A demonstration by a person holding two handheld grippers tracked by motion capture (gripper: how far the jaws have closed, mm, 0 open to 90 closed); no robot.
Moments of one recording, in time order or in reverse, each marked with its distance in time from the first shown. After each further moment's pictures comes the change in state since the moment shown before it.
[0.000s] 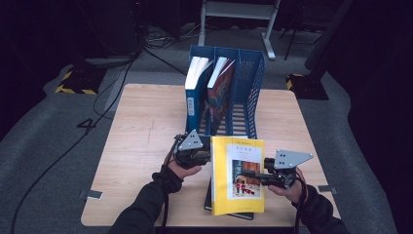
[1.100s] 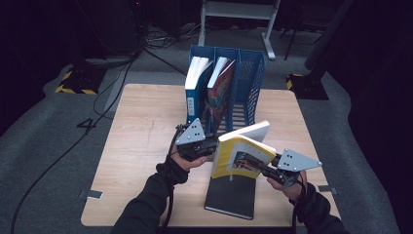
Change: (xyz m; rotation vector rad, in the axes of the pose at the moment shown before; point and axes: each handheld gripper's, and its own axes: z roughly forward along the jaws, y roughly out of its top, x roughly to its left) left arm -0.014 0.048 -0.017 -0.170 -0.044 0.103; right arm 0.008 0.013 -0.008 -0.103 -0.249 -0.127
